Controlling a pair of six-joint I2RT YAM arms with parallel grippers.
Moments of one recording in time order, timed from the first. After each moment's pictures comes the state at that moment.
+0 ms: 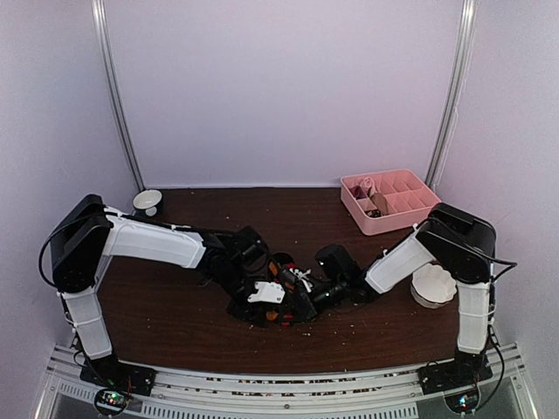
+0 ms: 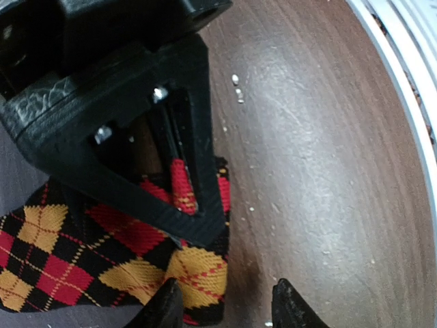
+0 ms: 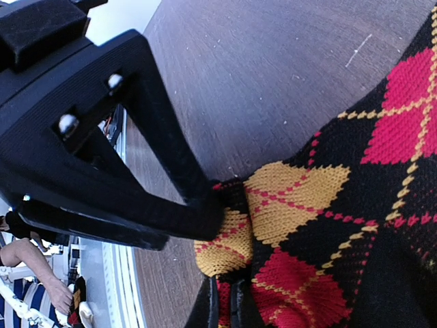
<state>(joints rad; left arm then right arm) -0.94 1.86 1.15 -0.52 0.40 0.90 0.84 2.04 0.89 0.41 -0.80 0.47</state>
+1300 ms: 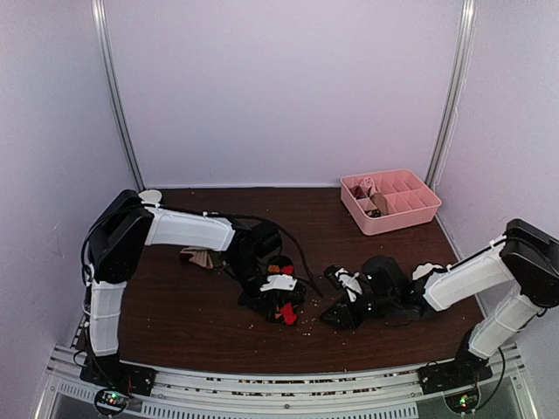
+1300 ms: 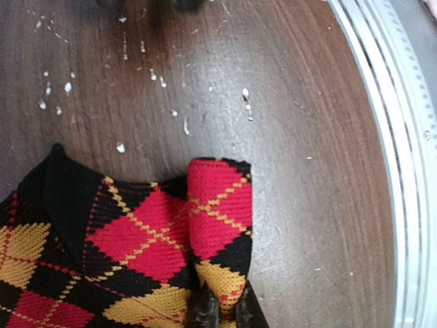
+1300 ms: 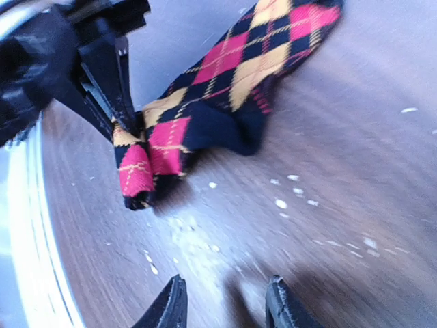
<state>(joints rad) -0.88 2.12 1.48 -0.85 0.56 0.88 0.86 1.54 0.47 0.36 -0.33 0.30</state>
